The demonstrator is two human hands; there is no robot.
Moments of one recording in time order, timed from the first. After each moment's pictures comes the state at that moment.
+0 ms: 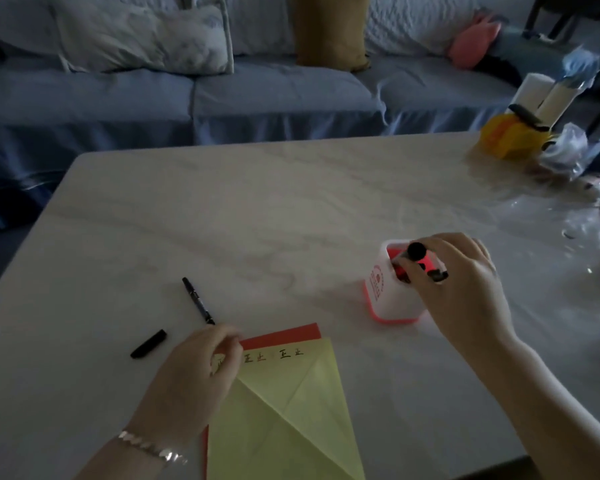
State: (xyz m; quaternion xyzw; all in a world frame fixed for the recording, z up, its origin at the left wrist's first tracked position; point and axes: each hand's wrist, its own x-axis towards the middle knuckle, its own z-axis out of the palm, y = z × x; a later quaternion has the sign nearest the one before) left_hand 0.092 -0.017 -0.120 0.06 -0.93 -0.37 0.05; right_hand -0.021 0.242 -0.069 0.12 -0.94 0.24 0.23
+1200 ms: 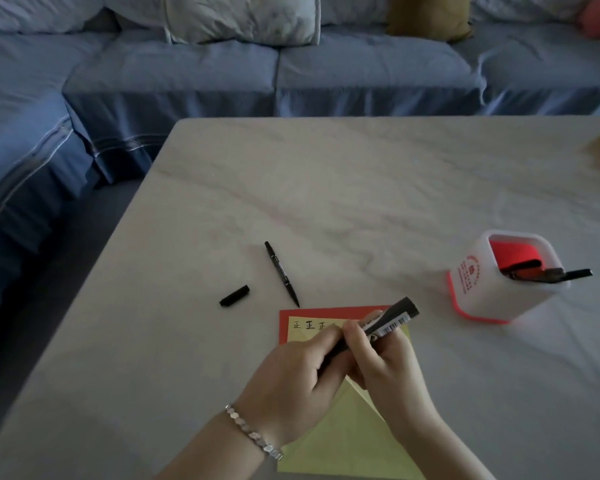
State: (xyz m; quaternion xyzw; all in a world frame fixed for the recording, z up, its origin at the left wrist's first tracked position) left_hand 0.125 0.003 -0.117 -0.03 -0.89 -0.44 0.05; right_hand 0.075 0.116 -0.117 0.07 -0.69 0.70 -0.18
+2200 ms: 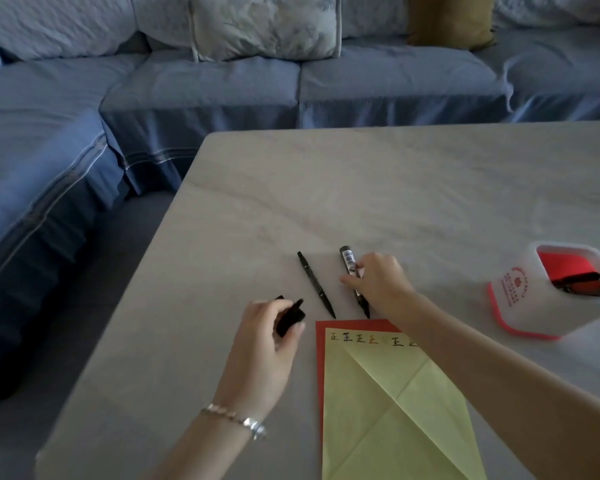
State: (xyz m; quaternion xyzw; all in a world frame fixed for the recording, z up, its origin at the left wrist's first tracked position) left_hand 0.127 -0.064 -0.133 0.17 -0.89 -0.39 0.17; right_hand -0.053 0.044 -0.159 0.16 -0.95 0.22 -0.16
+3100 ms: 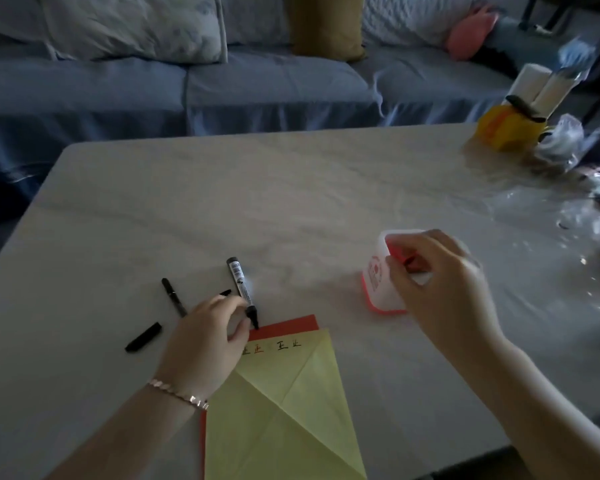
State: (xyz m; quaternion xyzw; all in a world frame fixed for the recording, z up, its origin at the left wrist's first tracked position) left_hand 0.058 -0.018 -0.140 0.04 -0.96 -0.26 0.10; right_hand -0.007 0.224 -0.069 0.15 -0.91 0.31 0.22
